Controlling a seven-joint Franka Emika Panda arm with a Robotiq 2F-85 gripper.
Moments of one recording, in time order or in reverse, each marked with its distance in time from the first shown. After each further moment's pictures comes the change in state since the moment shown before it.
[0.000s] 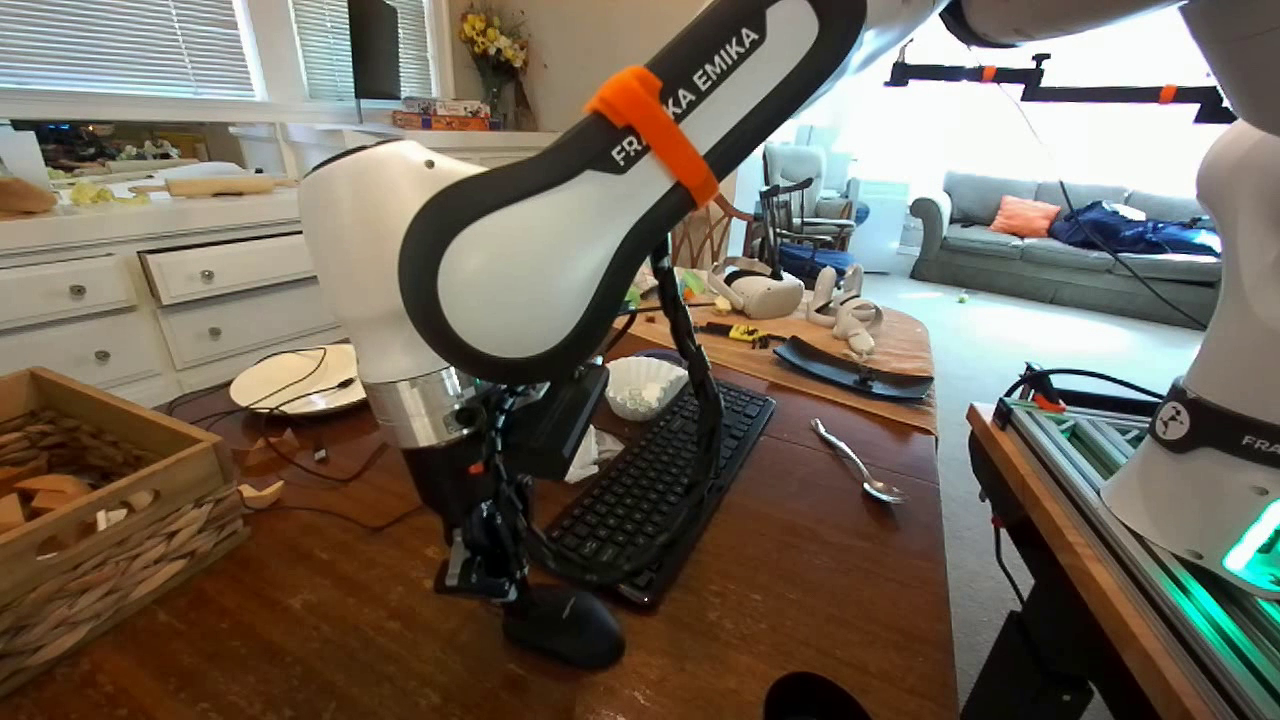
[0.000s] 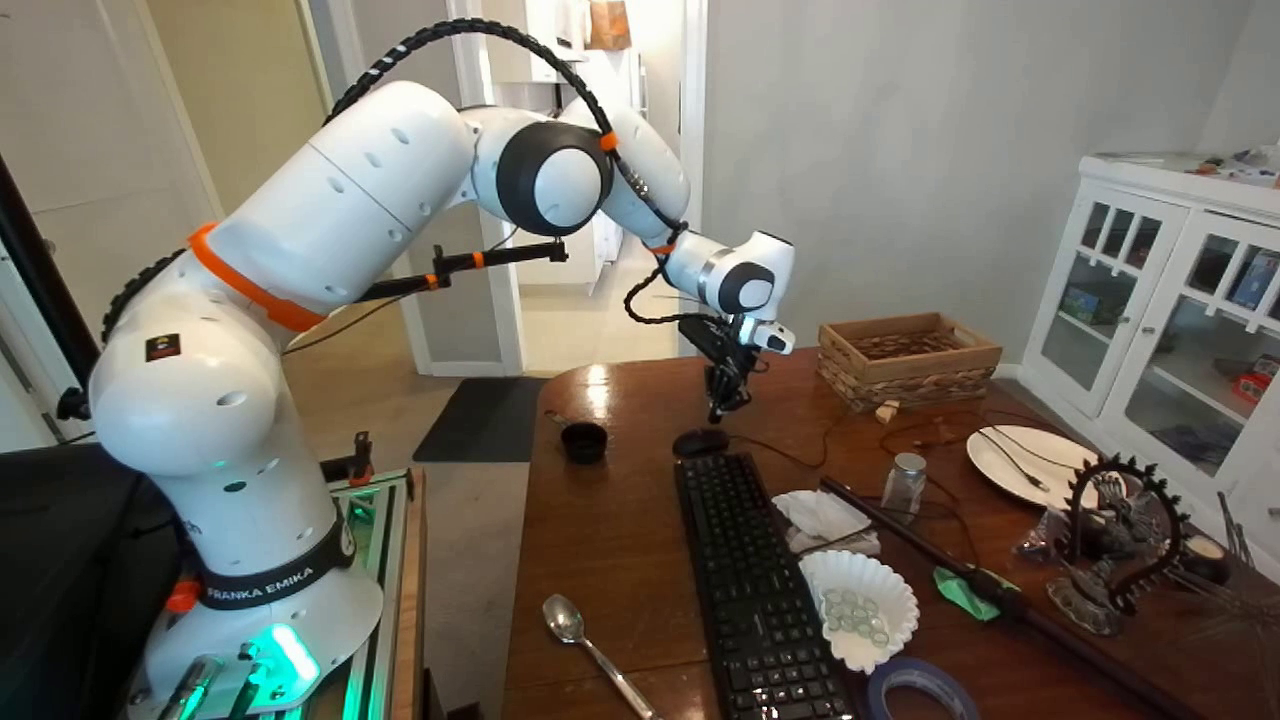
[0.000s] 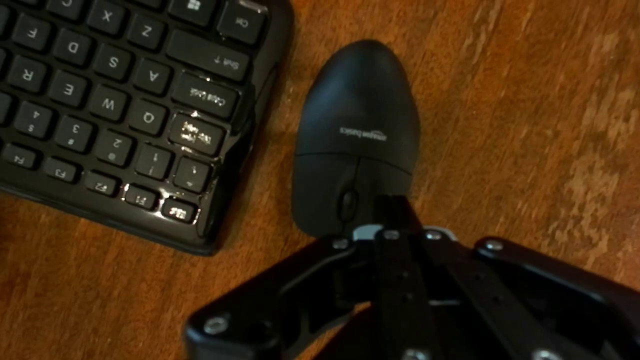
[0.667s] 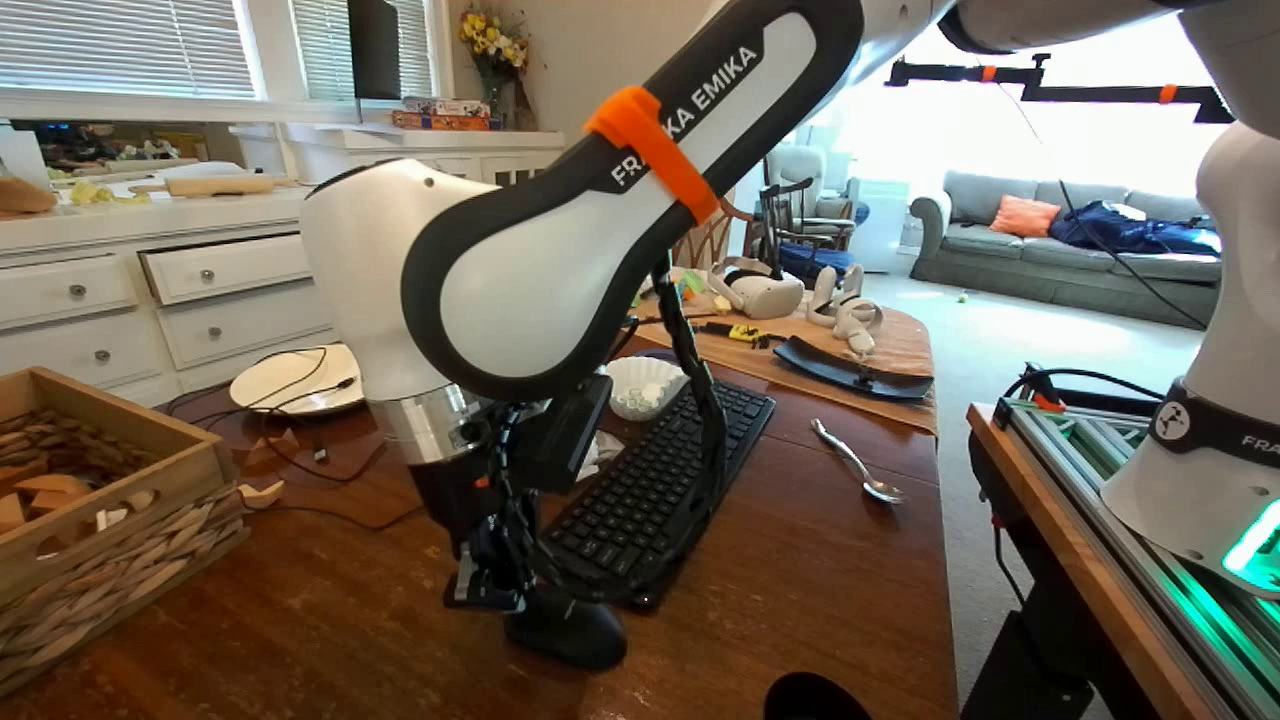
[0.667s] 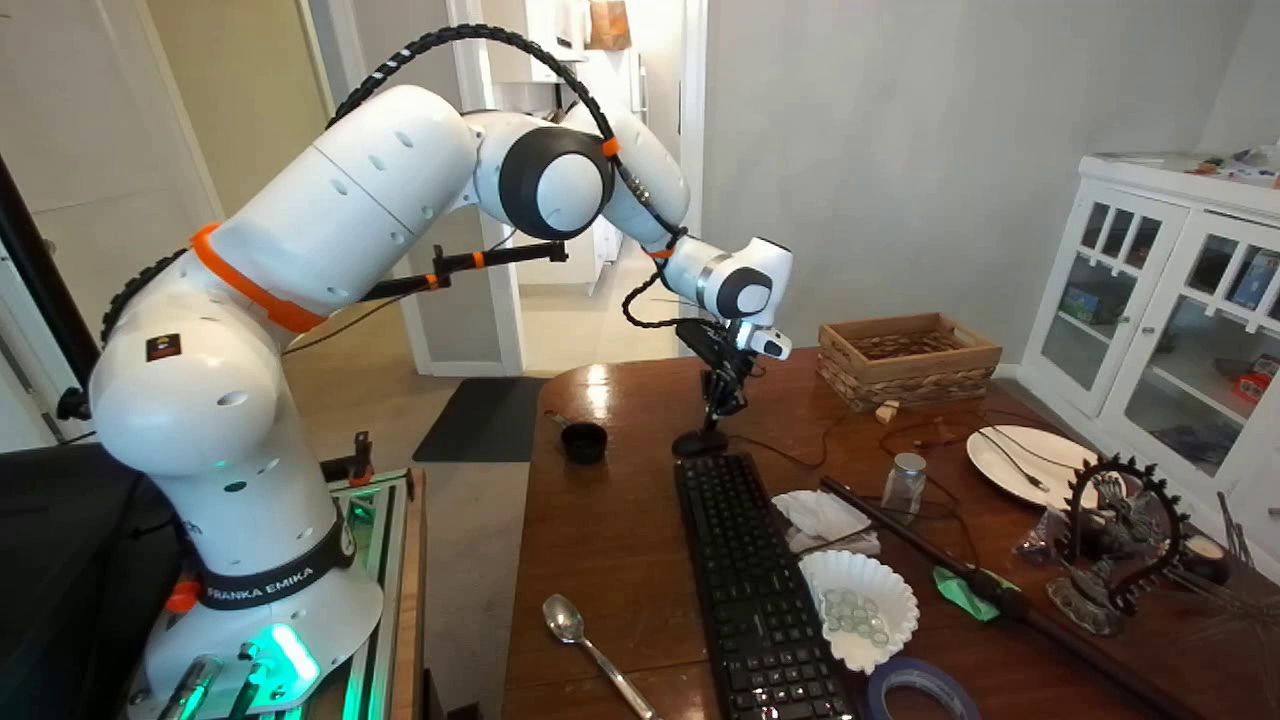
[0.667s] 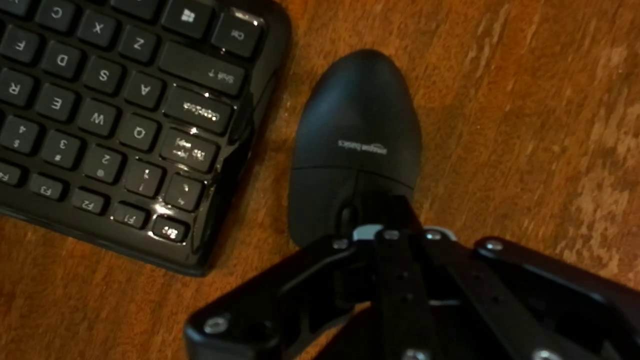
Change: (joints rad) arm 0.004 0.015 0.001 0.003 0.001 -0.011 0.000
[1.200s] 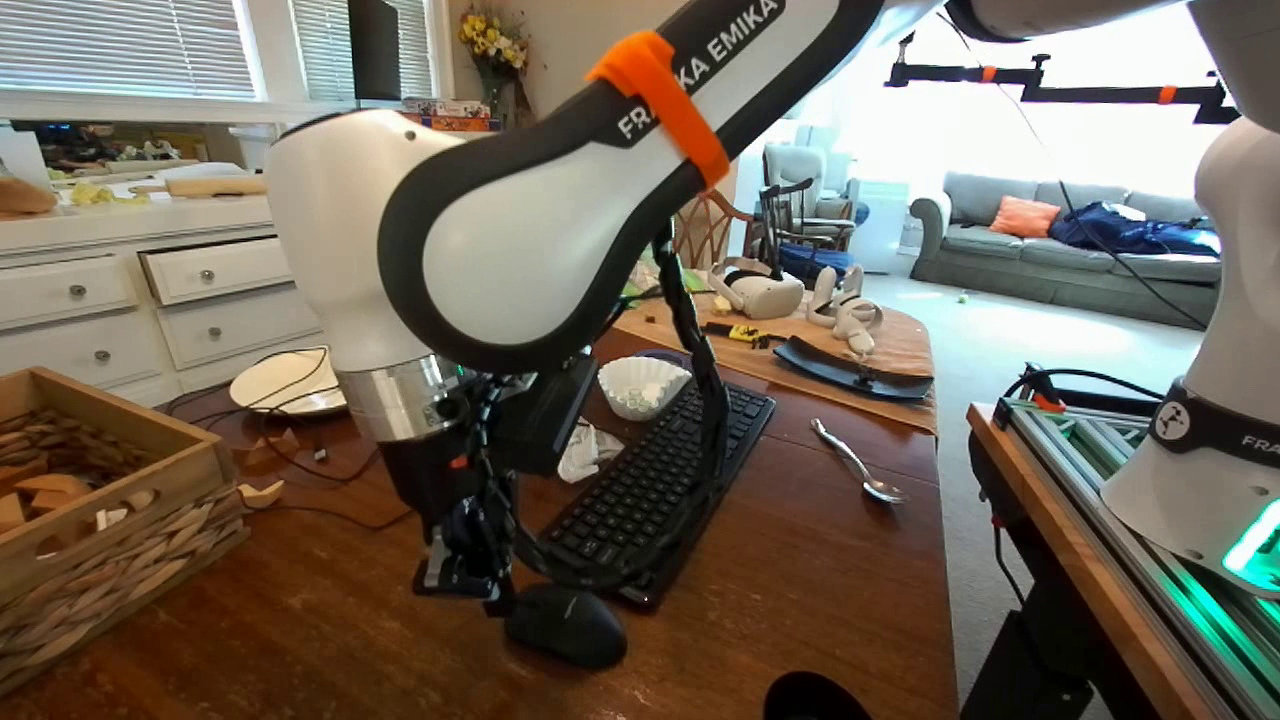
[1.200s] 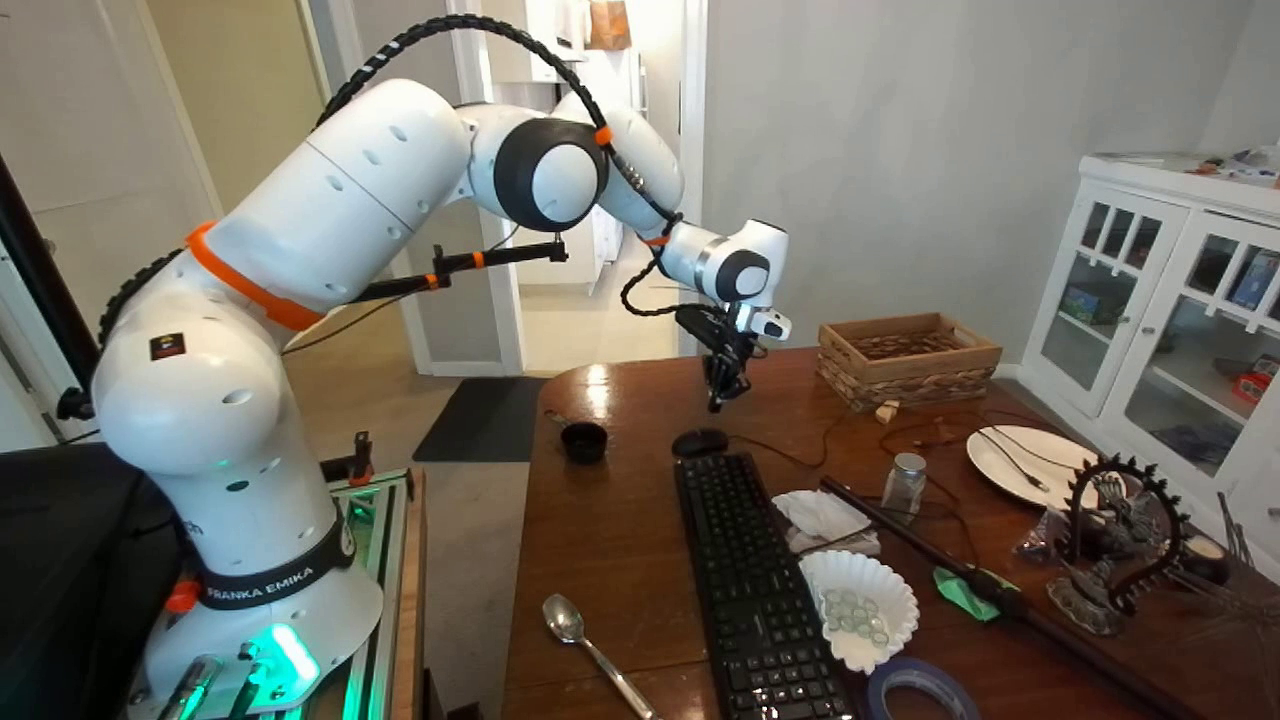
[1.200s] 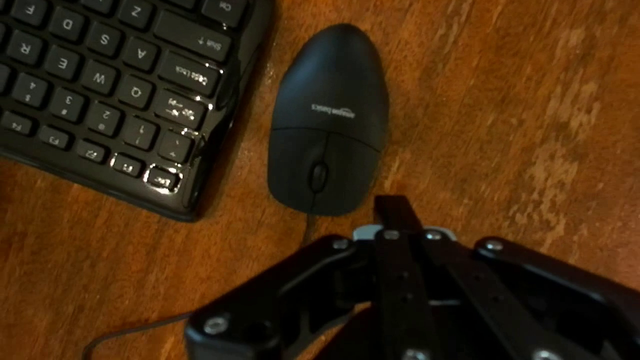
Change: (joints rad) arm 0.023 -0.029 -0.001 0.020 -0.023 0.000 0.006
